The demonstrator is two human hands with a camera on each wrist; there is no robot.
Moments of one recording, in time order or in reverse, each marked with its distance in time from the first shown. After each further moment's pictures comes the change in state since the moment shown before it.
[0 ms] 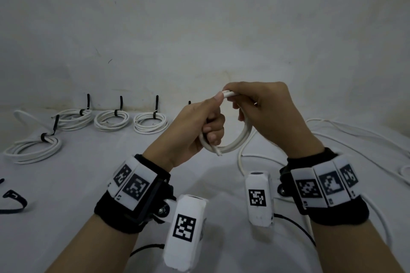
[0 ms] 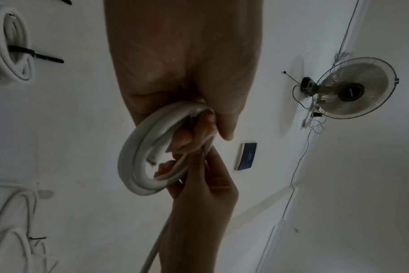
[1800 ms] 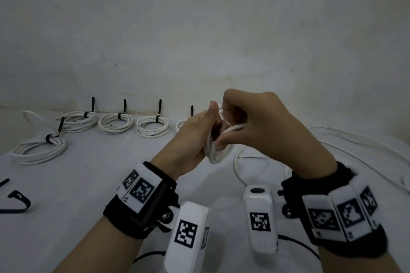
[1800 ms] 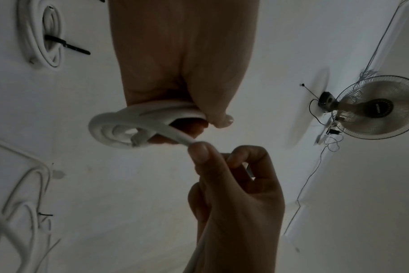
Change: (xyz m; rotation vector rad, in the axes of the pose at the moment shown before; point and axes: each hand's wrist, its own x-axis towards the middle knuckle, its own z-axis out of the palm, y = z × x) left_hand 0.008 -0.019 -0.006 0.109 0.058 0.088; right_hand 0.000 -0.041 -0.017 0.071 -0.287 0.053
